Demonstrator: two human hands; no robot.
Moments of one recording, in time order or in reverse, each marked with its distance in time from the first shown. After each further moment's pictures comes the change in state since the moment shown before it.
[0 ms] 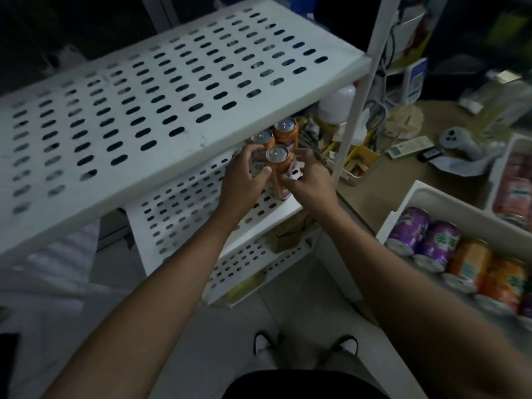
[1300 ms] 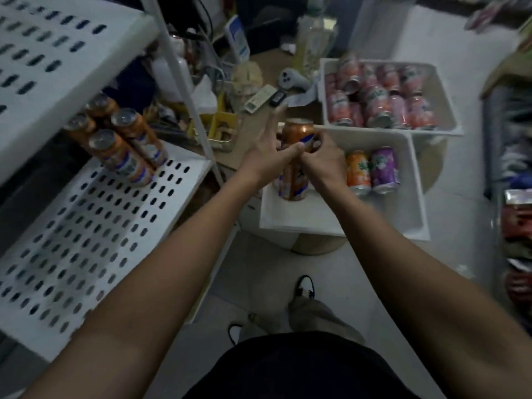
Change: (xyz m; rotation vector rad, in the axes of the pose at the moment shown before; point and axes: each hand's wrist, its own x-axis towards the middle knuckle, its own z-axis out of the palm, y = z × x) left_hand -0.066 0.141 0.186 -0.162 -0.718 0.348; right_hand -0.138 0.098 -0.156 -0.037 0.583 0.550
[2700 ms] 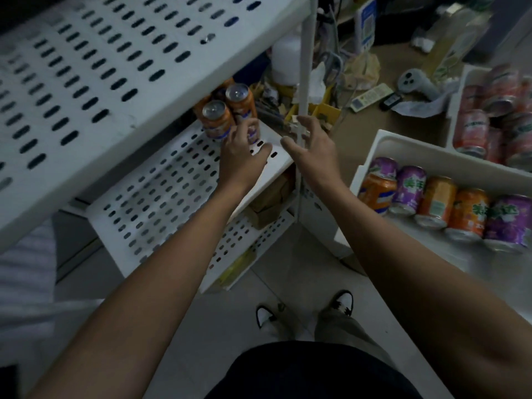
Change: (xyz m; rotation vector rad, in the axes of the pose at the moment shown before) left_hand -0.073 -0.102 -0.138 0.243 0.589 -0.322; right_hand -0.011 -0.092 0.150 0.141 -0.411 -0.327
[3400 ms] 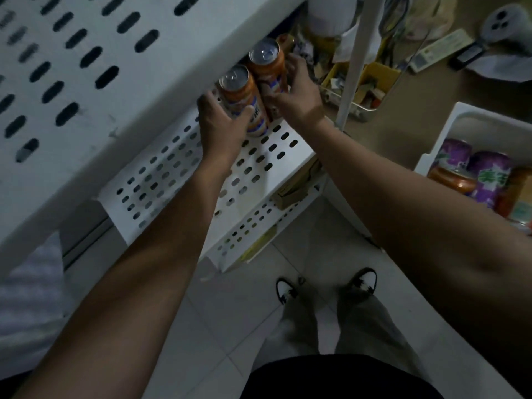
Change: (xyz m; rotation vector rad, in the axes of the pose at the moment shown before) left_hand 0.065 -0.078 -0.025 -0.041 0.108 -0.281; right_hand 0.110 -0.001 0.109 0.235 -0.178 0.012
